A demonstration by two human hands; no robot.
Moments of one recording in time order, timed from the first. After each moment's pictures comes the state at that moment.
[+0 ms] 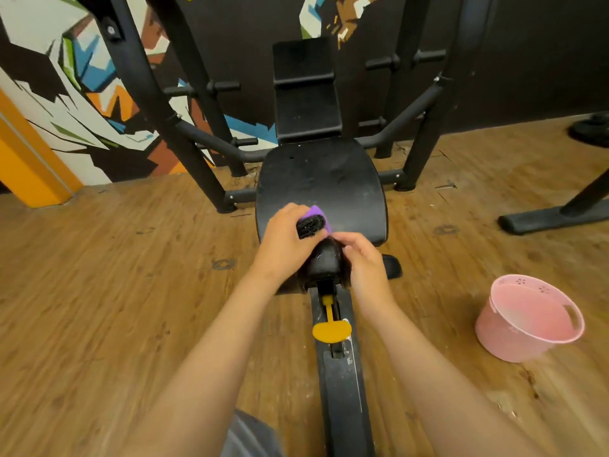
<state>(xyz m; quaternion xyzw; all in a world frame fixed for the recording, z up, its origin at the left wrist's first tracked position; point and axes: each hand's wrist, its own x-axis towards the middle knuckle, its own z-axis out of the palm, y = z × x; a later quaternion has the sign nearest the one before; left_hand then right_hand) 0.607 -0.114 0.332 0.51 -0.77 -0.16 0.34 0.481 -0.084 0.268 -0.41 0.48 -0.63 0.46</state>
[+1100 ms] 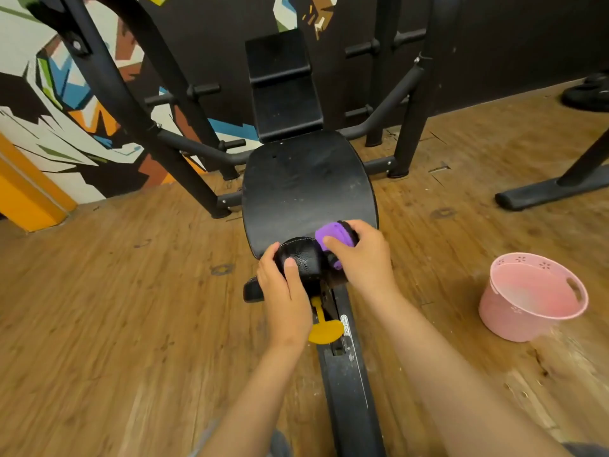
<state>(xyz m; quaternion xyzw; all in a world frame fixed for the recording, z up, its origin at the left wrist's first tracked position) 0.573 -0.062 0.260 0.59 -0.56 -0.25 0.53 0.455 -0.073 0.301 -0.47 0.61 -0.55 0.32</state>
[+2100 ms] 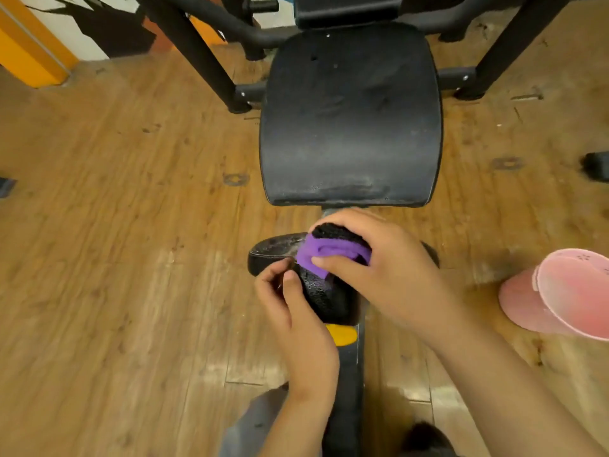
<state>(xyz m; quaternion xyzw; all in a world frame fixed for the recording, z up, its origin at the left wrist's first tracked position) 0.538 -0.082 0.288 0.65 -0.22 -0.34 0.64 0.449 -0.137 0.335 -0.72 0.47 -0.33 0.40</state>
